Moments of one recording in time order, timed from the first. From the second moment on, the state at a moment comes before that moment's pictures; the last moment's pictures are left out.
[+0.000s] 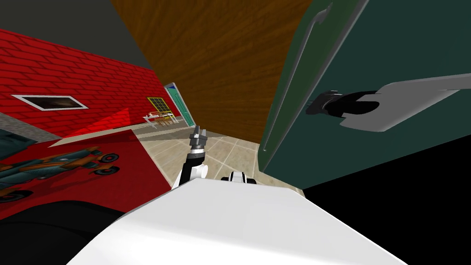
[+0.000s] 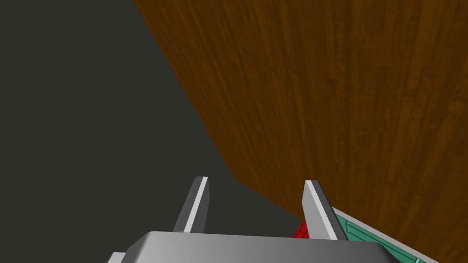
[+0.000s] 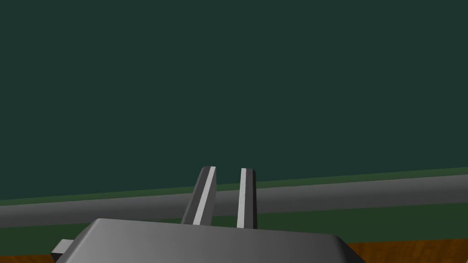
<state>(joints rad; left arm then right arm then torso) 0.46 0.01 -0.01 -2.29 0.00 -0.39 0.07 0.37 -1.92 -0.44 -1.95 -0.35 0.68 1.42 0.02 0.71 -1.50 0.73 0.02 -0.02</state>
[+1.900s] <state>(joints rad) 0.46 0.01 -0.01 -2.29 0.00 -0.39 0.07 0.36 -2.01 -0.46 -1.92 -0.37 0.68 1.47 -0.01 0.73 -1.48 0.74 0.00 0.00</state>
